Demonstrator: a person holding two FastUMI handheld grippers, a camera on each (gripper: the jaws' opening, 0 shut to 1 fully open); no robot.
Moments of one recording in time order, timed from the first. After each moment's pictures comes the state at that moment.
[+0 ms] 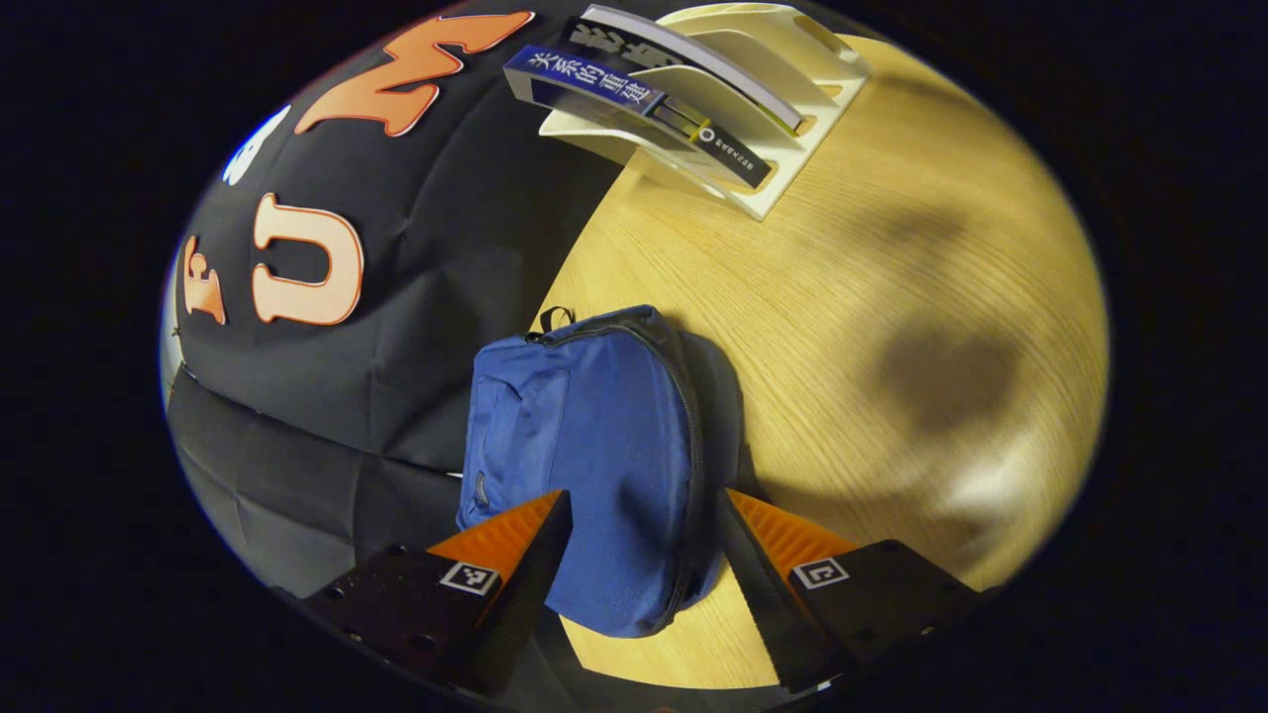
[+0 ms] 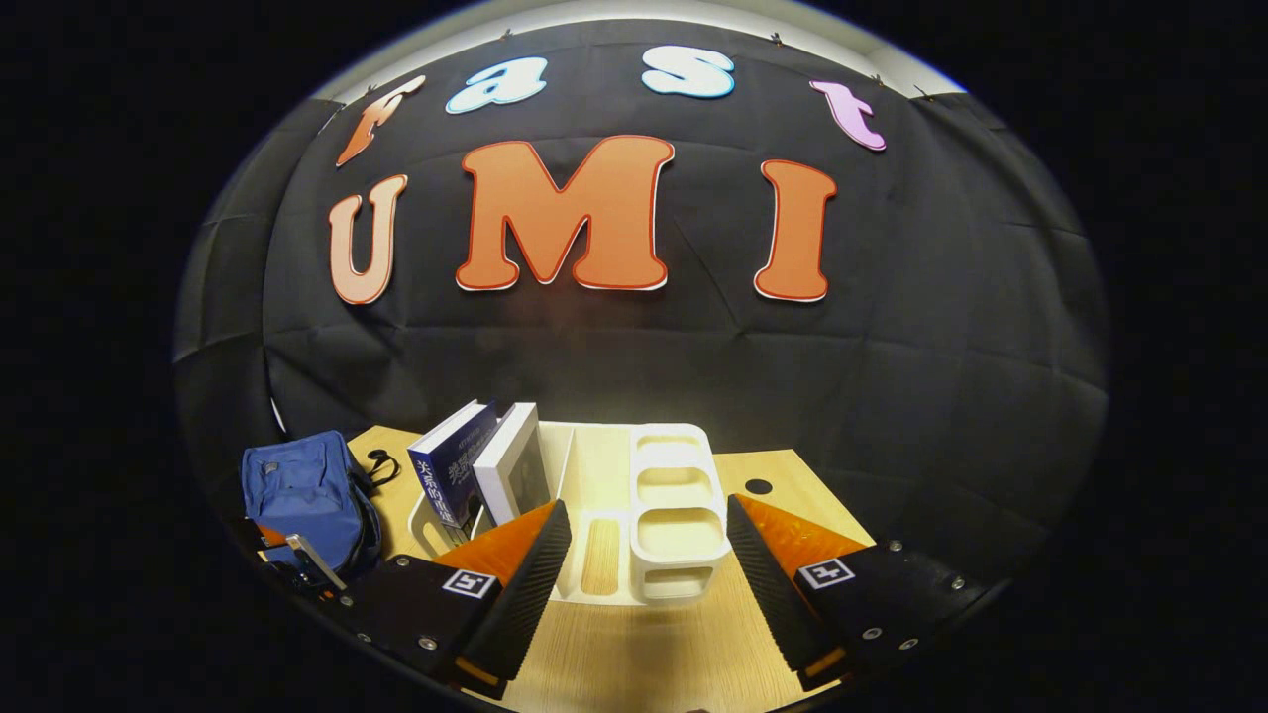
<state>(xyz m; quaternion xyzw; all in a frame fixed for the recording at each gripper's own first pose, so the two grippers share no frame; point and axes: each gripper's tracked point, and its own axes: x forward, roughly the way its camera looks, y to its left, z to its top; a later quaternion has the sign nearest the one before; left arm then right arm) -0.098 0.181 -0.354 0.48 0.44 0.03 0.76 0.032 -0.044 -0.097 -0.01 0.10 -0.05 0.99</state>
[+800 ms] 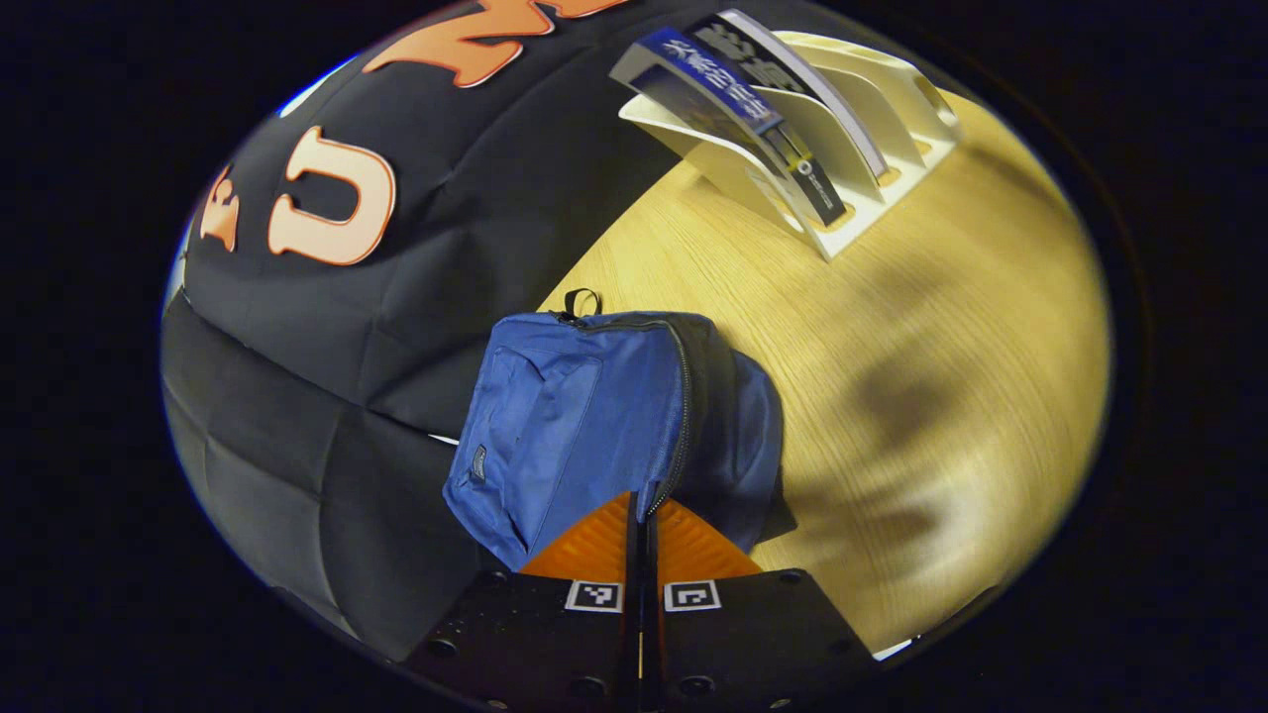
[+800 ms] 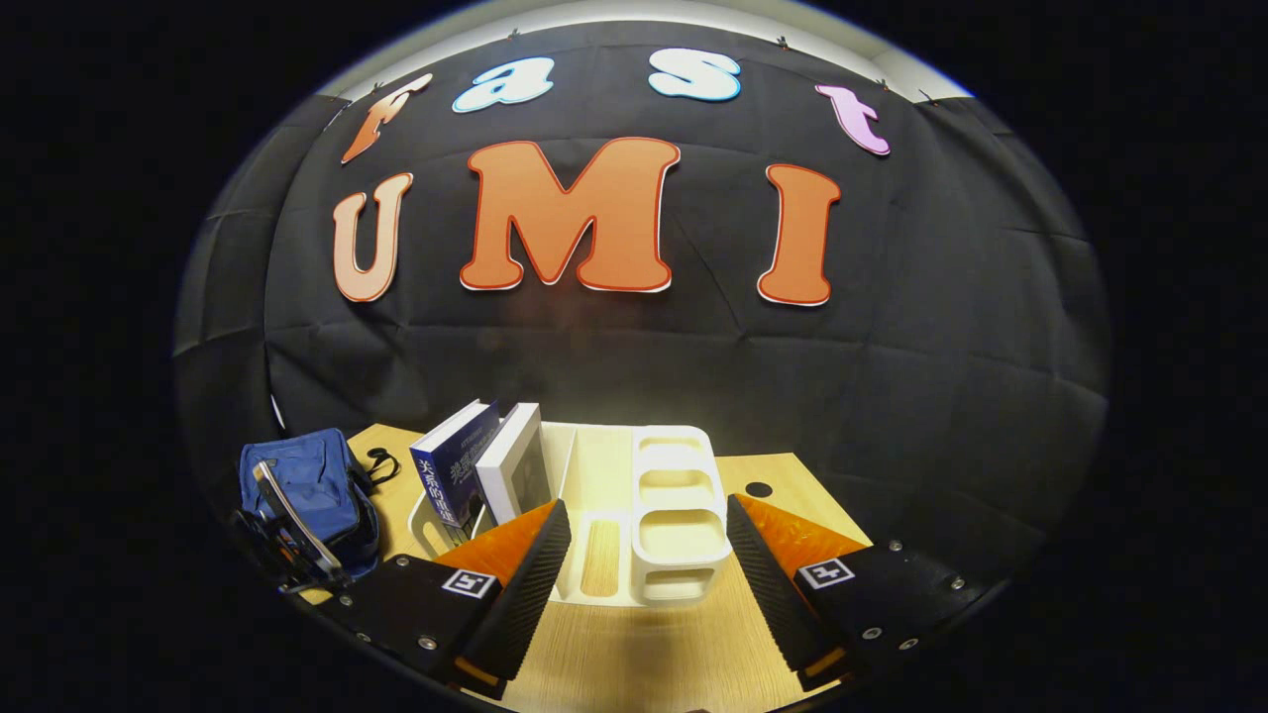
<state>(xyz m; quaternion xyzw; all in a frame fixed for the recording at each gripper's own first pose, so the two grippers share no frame) -0.080 0.188 -0.312 0.37 0.46 0.06 0.81 0.033 -0.037 -0.097 -0.01 0.09 -0.04 0.99</state>
